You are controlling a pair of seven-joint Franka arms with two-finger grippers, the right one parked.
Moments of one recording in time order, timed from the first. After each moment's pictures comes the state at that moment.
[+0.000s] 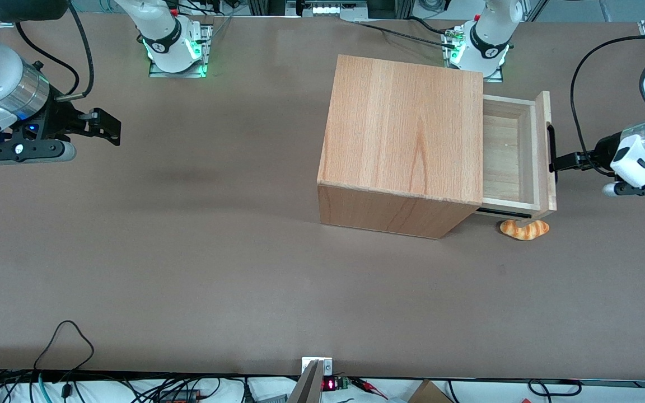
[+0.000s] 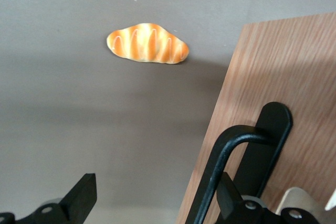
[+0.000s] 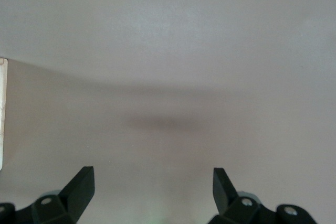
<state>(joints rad) 0.32 0.08 -0.11 -2.00 -0.14 1.89 0.11</state>
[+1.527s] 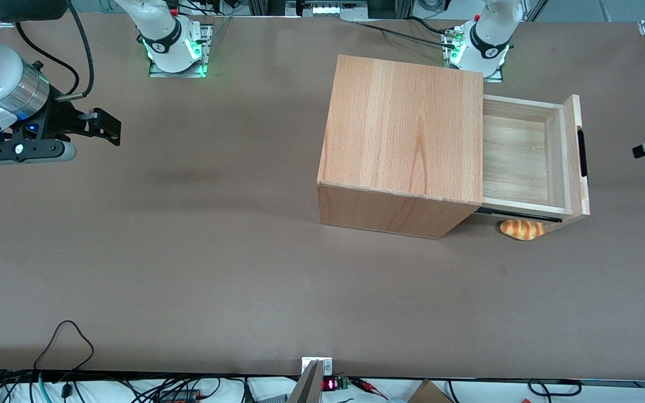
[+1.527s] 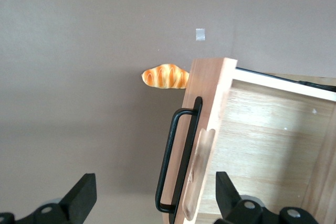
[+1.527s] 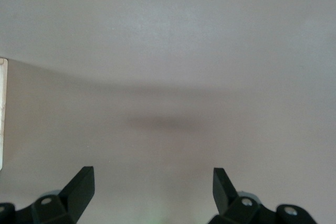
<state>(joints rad) 0.43 0.10 -0.12 -1.56 -0.14 1.57 0.24</state>
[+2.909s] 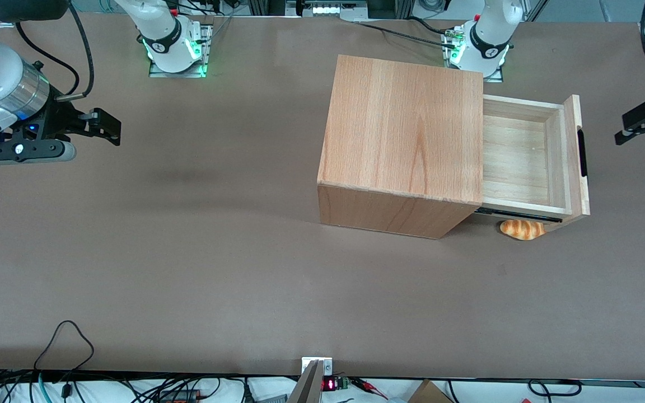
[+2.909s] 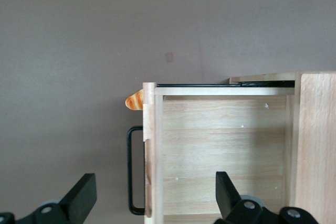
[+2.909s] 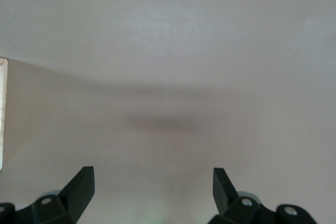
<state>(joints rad) 0.02 0.04 0.07 -1.48 -0.05 1.55 0.18</state>
